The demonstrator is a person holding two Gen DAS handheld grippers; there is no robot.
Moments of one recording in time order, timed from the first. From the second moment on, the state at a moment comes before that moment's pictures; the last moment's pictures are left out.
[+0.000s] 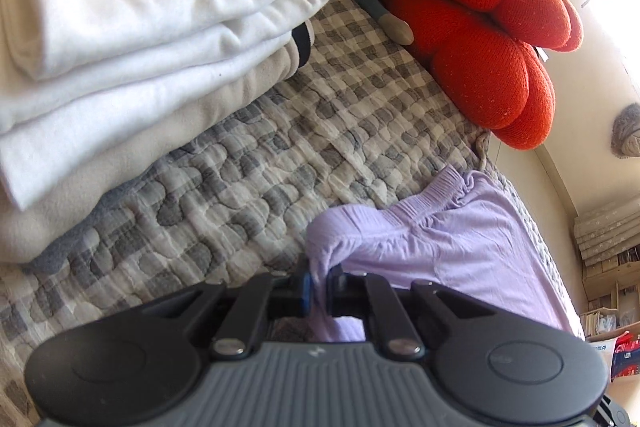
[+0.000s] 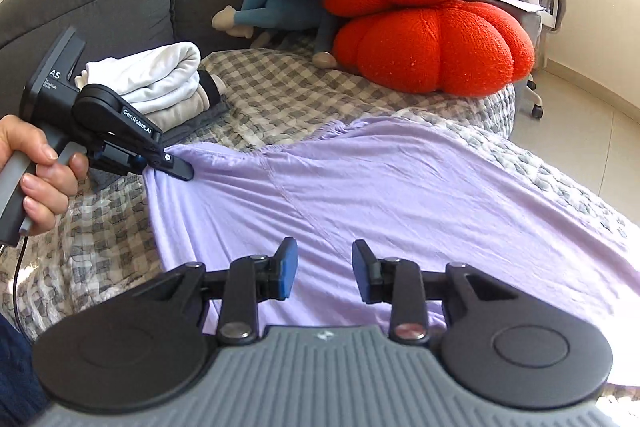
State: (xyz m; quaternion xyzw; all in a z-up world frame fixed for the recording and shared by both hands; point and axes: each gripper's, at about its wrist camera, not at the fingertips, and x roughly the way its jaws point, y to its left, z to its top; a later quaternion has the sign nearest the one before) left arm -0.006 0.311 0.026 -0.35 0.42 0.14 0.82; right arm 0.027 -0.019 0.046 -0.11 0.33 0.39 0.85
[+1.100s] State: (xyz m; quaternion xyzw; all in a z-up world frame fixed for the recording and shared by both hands) left arm 0.139 0.233 0.058 -0.19 0.38 0.08 0.90; right arm 0.115 -0.184 0.041 -0.04 0.35 0.21 0.91
